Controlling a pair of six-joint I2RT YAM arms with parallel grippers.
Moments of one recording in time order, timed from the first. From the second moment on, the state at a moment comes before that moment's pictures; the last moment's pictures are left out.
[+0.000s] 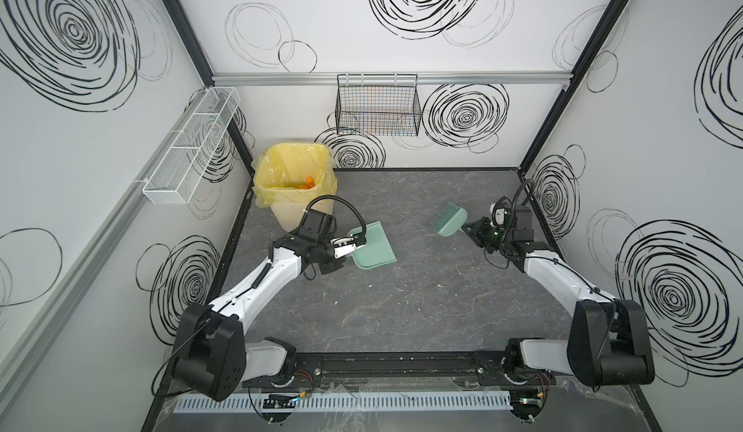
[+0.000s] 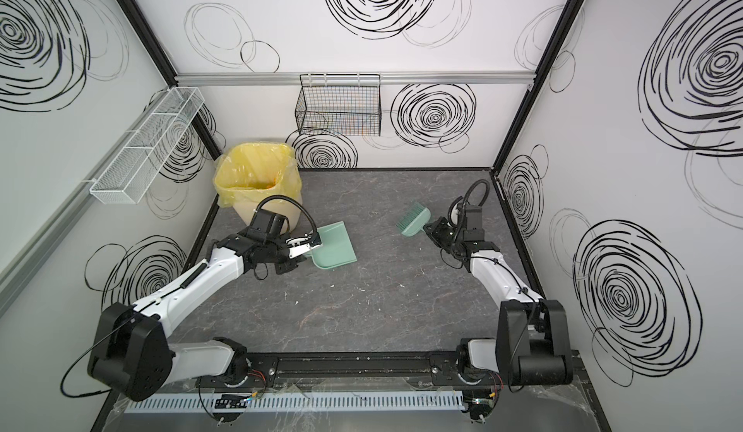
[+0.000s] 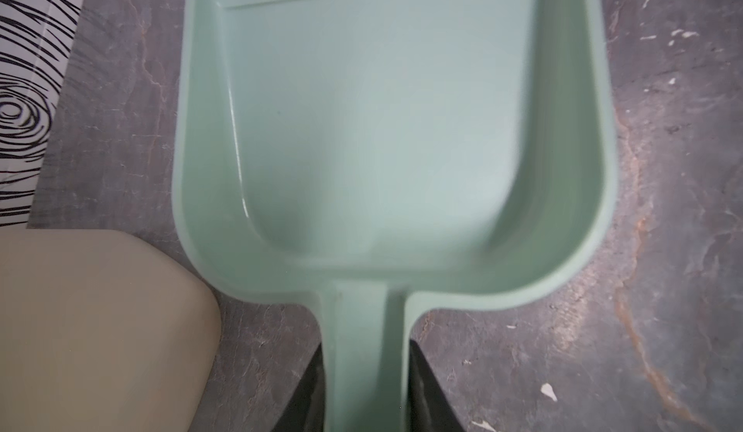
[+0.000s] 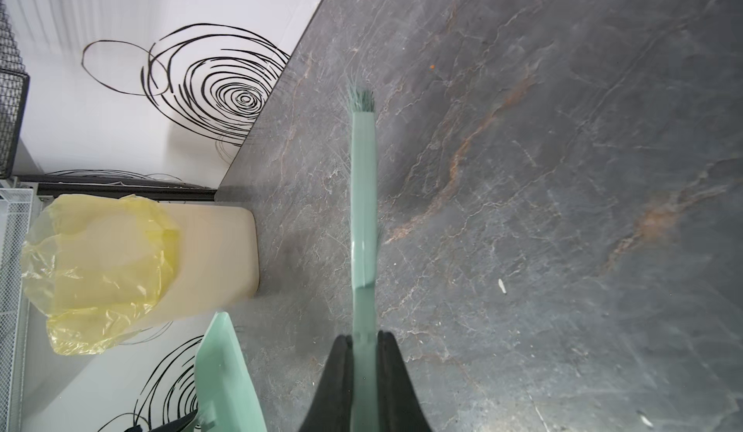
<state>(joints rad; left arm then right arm) -0.32 1.34 0.88 -0.58 0.22 0.87 -0.01 1.34 0.73 -0.09 -0.48 0.82</state>
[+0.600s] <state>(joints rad) -0.32 1.62 0.90 -0.41 0.21 0.83 -0.06 1.45 0.62 0.05 -0.50 0.76</state>
